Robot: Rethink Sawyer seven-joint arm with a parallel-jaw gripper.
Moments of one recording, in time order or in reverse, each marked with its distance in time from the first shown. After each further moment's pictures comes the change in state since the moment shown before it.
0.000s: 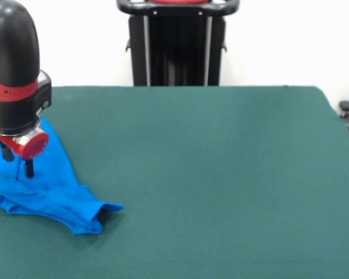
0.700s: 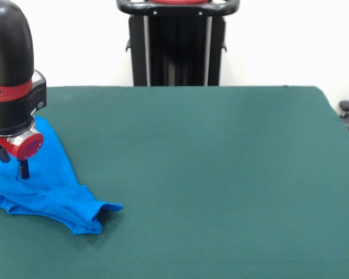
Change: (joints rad) arm -0.016 0.002 0.010 -0.009 0.001 0.000 0.000
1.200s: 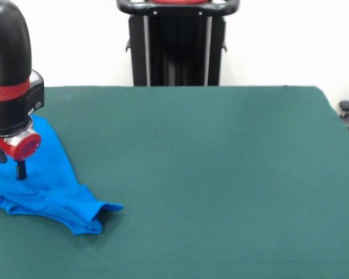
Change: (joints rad) arm 0.000 0.000 0.000 -0.009 0.000 0.000 0.000
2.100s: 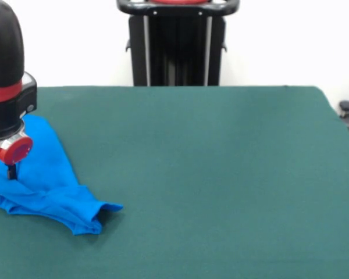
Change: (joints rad) arm 0.000 0.013 0.000 -0.042 0.000 0.000 0.000
